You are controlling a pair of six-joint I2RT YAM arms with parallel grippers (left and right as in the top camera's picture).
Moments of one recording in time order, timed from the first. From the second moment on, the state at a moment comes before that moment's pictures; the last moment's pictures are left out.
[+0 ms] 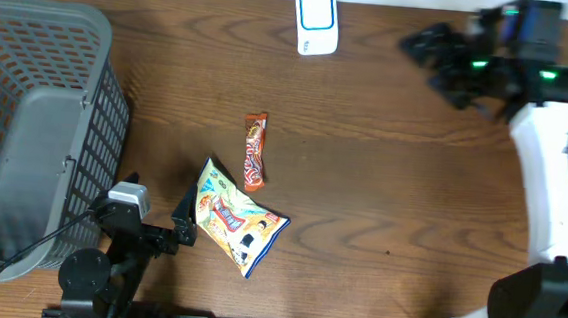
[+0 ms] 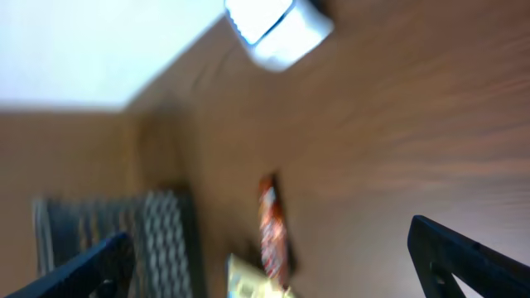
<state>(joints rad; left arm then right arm) 0.00 0.12 0.38 -0.45 0.24 -0.14 0.04 1.70 1.64 -0.81 -0.60 0.61</state>
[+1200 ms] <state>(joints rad) 0.00 0.12 0.38 -0.45 0.24 -0.14 0.76 2.09 1.62 -0.64 0.02 0.45</state>
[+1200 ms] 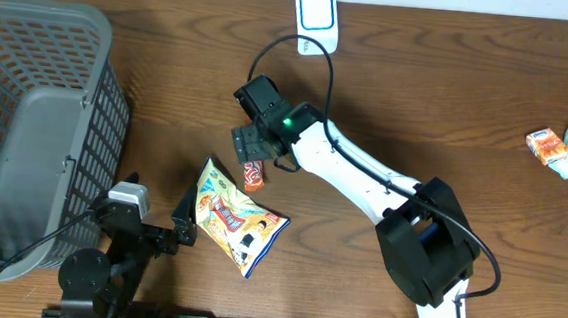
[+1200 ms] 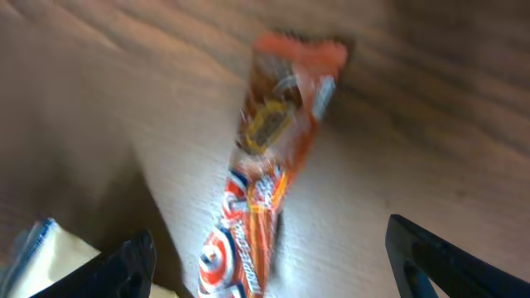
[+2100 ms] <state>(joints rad) 0.00 0.12 0.38 -0.45 0.24 -0.14 0.57 2.25 1.62 -0.39 -0.33 0.27</state>
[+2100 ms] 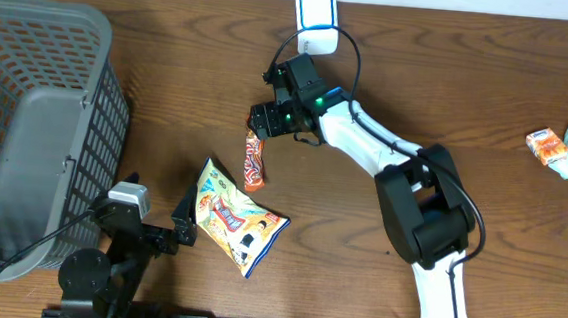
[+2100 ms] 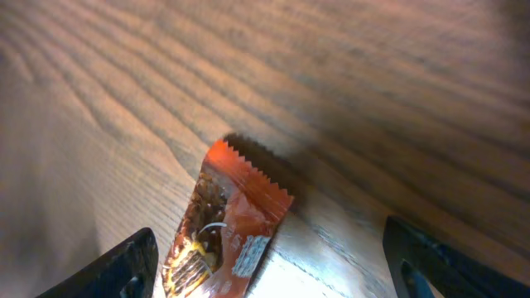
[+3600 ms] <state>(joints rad) 0.00 0.12 0.38 -0.45 0.24 -0.14 0.37 2.08 1.74 -1.30 -0.18 1.04</state>
